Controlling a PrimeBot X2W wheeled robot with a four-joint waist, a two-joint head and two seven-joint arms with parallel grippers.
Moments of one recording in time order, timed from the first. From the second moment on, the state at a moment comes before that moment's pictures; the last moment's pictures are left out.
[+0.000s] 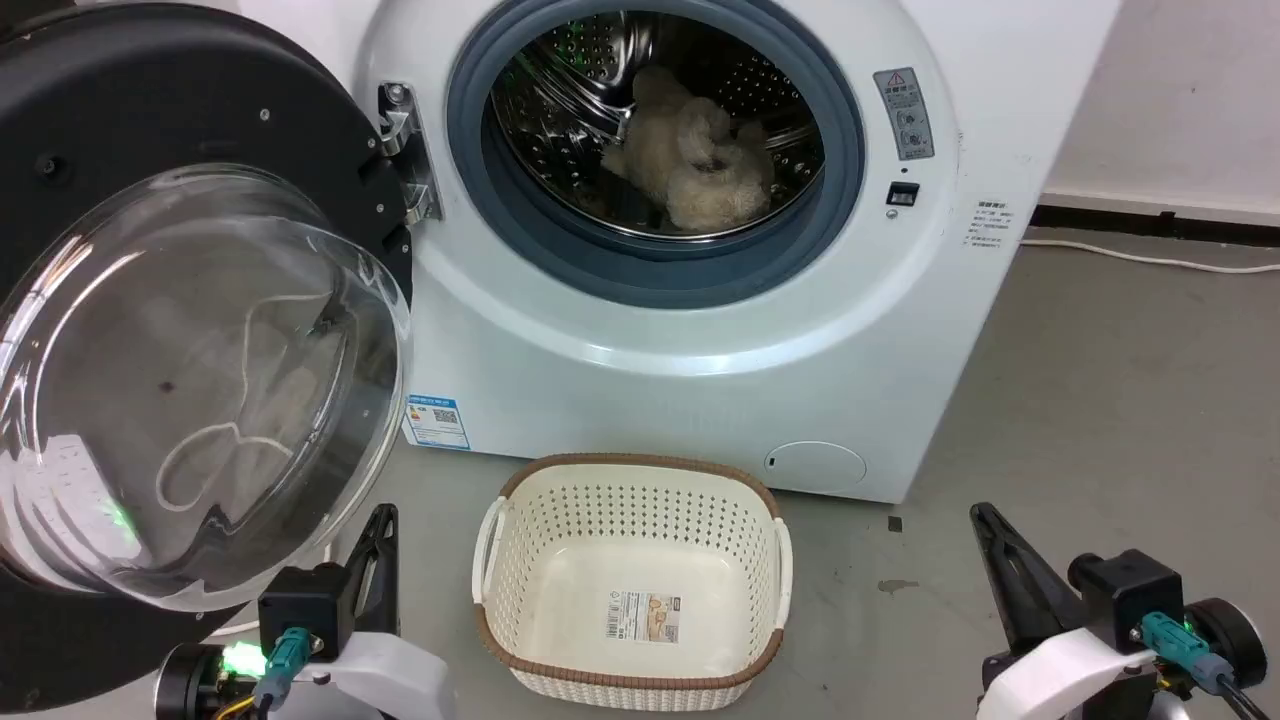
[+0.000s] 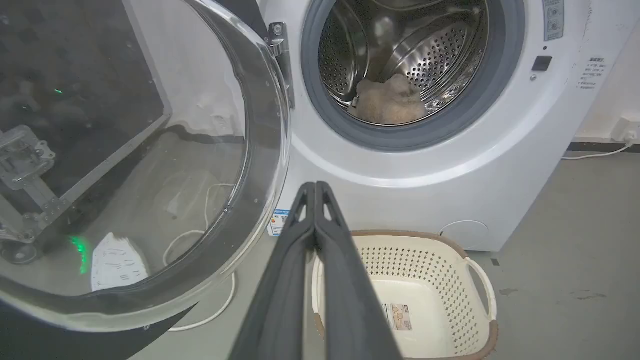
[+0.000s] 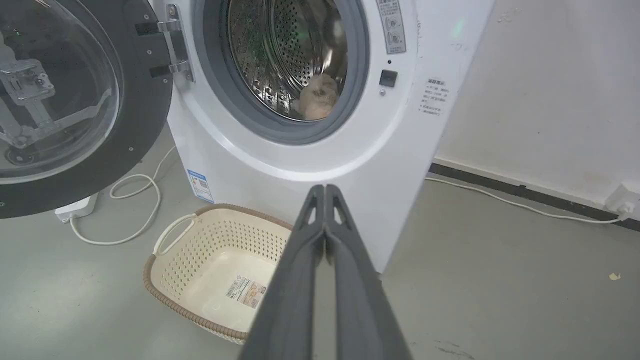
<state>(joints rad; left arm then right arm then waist) 0.02 0.05 0.00 0.00 0.00 0.00 0.00 0.01 -0.05 0.00 0.00 0.00 0.13 0.00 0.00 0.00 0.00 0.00</state>
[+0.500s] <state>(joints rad) 0.02 0.05 0.00 0.00 0.00 0.00 0.00 0.01 -0.05 0.00 0.00 0.00 0.13 0.00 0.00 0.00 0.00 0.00</state>
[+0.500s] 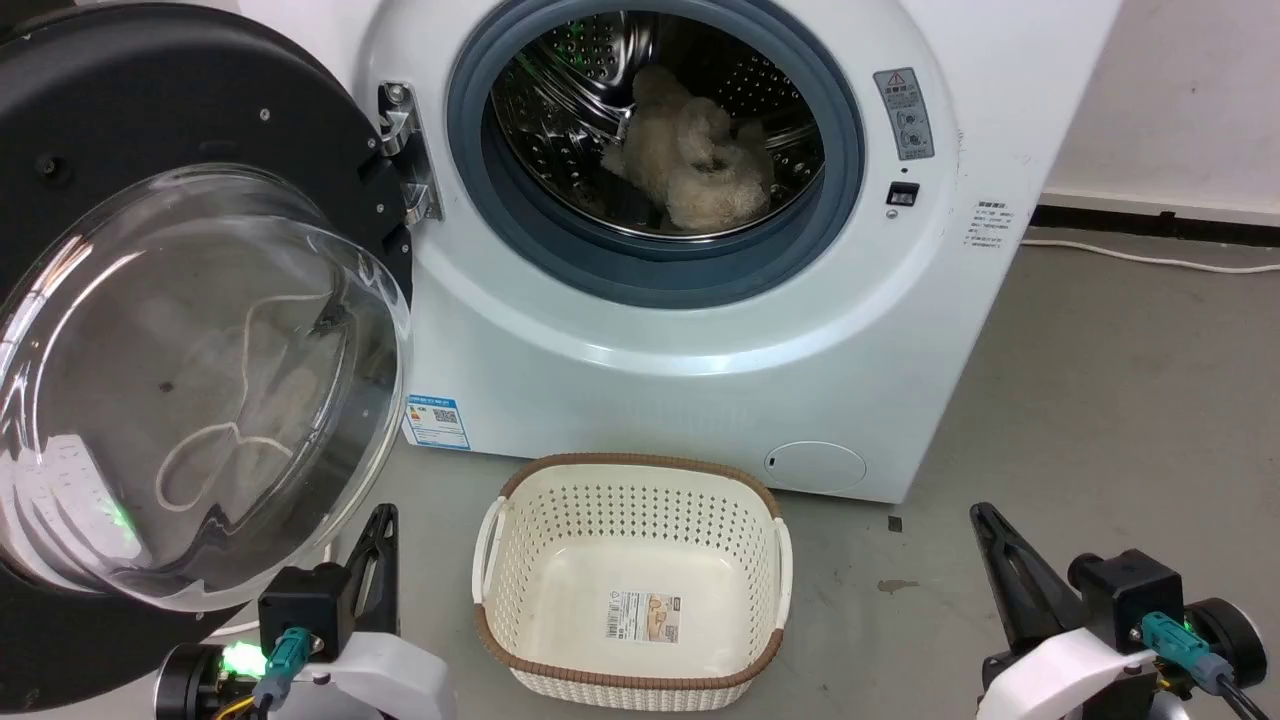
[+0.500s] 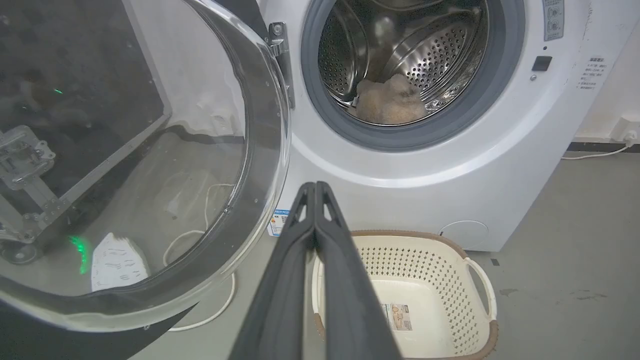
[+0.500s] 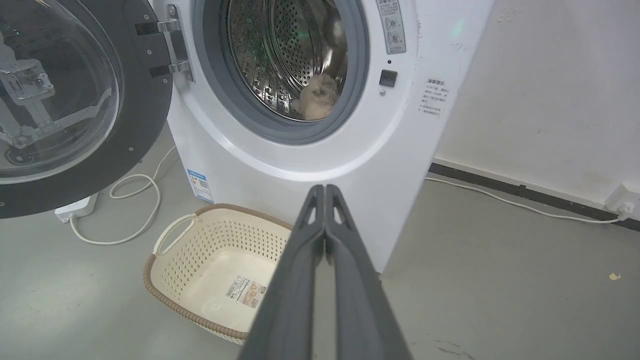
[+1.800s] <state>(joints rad) 0.02 0.05 -0.02 0.00 0.00 0.01 -0.03 0.02 -0.05 -0.01 0.01 0.01 0.13 -0.03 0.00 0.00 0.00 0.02</state>
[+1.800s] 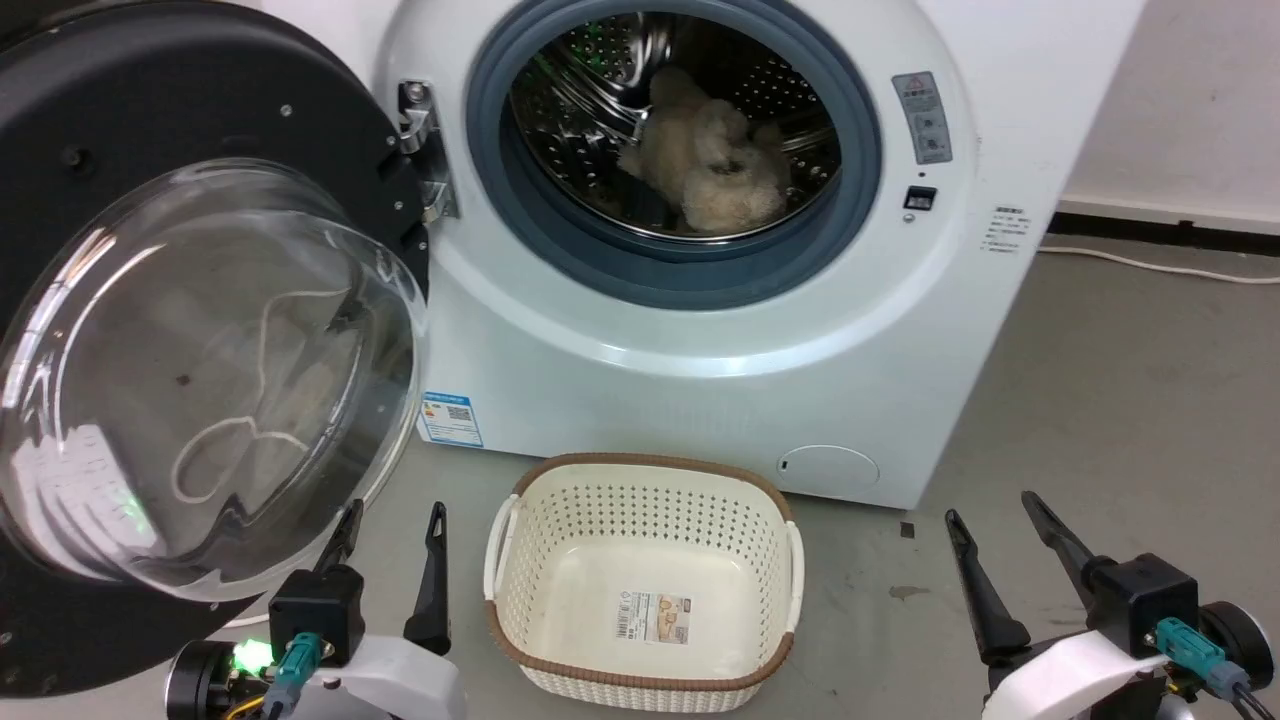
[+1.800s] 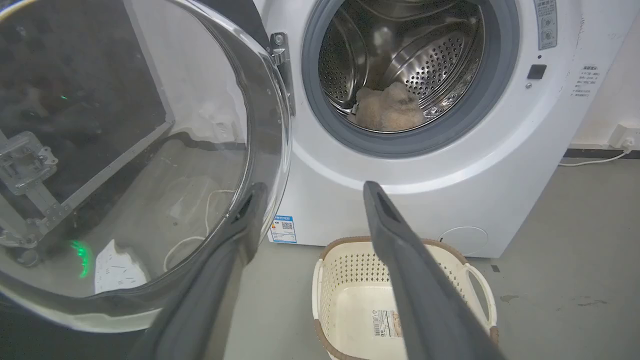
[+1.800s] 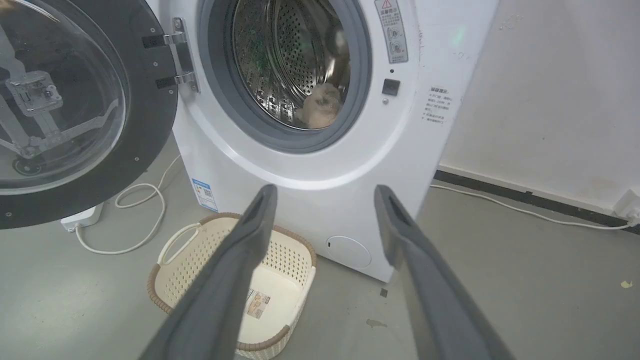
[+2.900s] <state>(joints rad) 0.04 0.08 -0.05 -0.02 0.00 0.02 -0.10 0.02 -0.05 0.07 0.04 0.04 0.13 -0.10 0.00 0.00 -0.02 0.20</state>
